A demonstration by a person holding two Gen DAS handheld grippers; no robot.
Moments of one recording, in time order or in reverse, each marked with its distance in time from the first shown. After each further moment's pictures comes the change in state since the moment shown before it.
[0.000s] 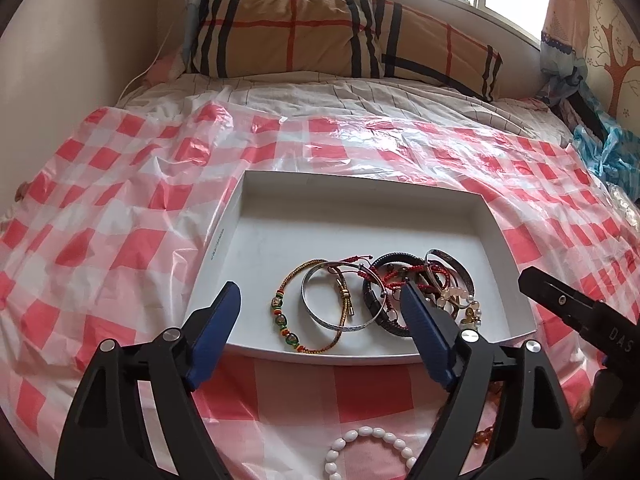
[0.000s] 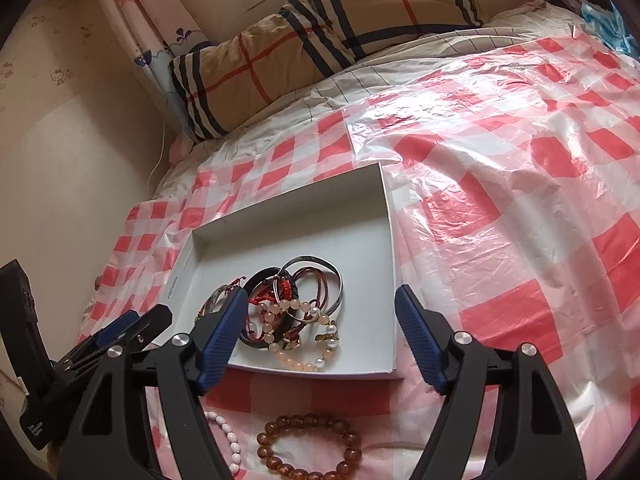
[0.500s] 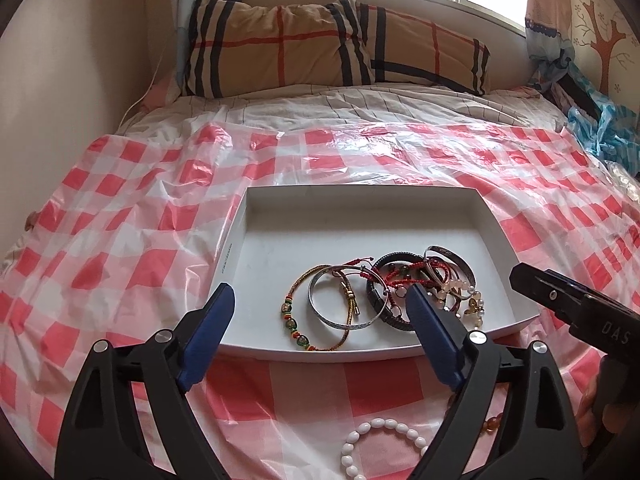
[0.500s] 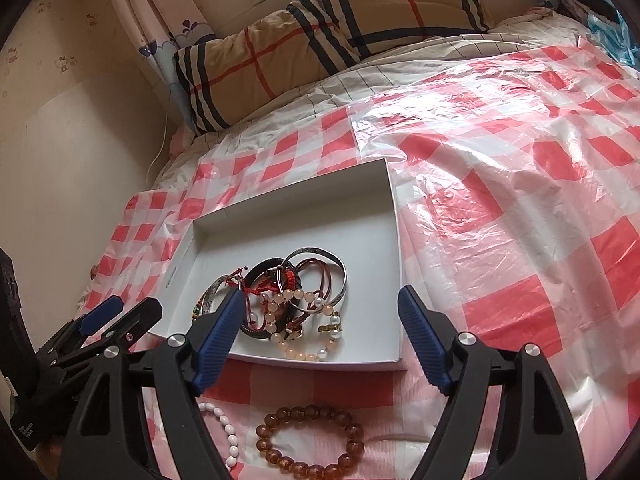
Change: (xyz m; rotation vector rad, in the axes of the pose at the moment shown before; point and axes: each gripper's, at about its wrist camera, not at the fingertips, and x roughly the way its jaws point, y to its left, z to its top) left arm -0.016 -0.005 -0.002 0.084 -0.040 0.028; right arm -0.001 0.008 -0.006 -0.032 0.006 -0.018
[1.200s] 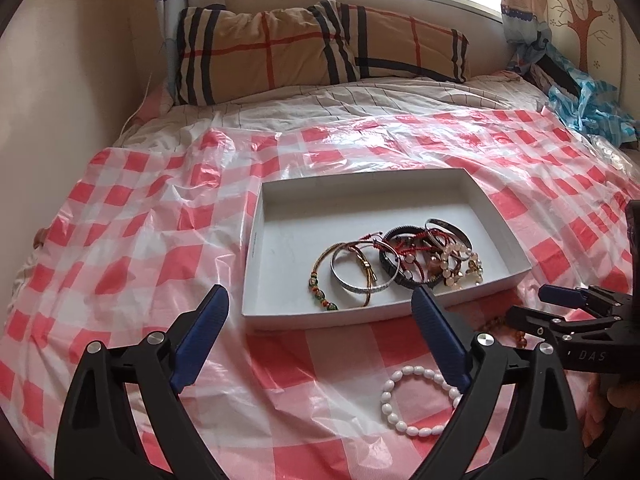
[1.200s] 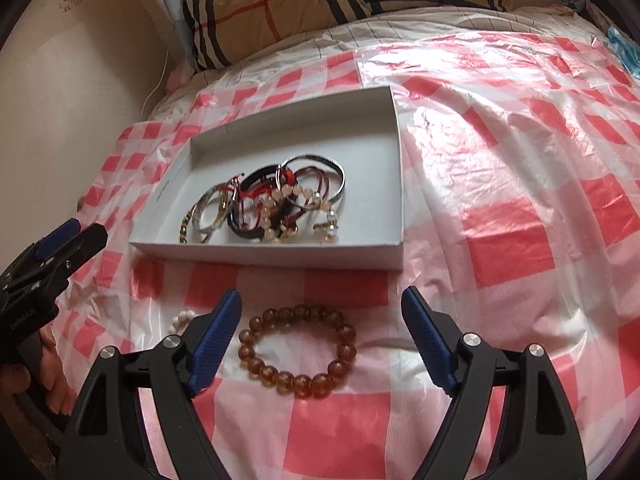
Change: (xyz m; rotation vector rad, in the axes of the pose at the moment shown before) left arm -0.034 0.025 -0.016 0.094 0.018 -0.042; right arm -0.004 0.012 -0.048 -0.106 0.203 -0.064
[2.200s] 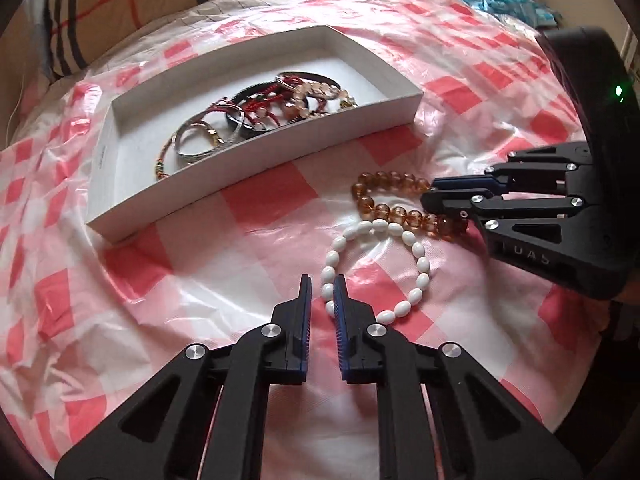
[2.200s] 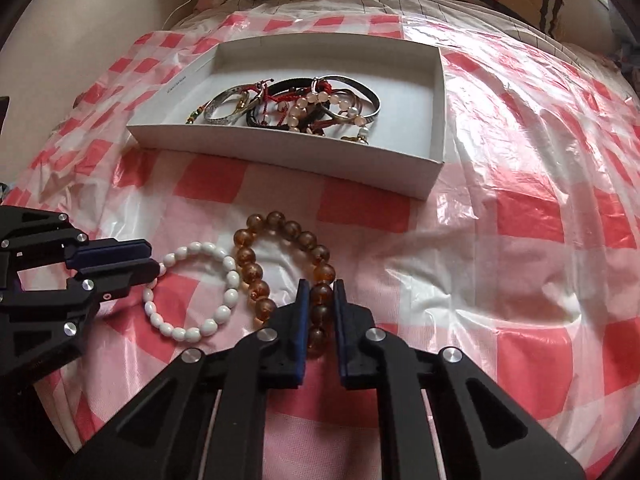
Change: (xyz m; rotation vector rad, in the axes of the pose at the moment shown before) left arm 0.019 -0.060 -0.068 0.256 0.308 -0.292; right arm 0.009 0.018 -0.037 -0.234 0.125 -0.109
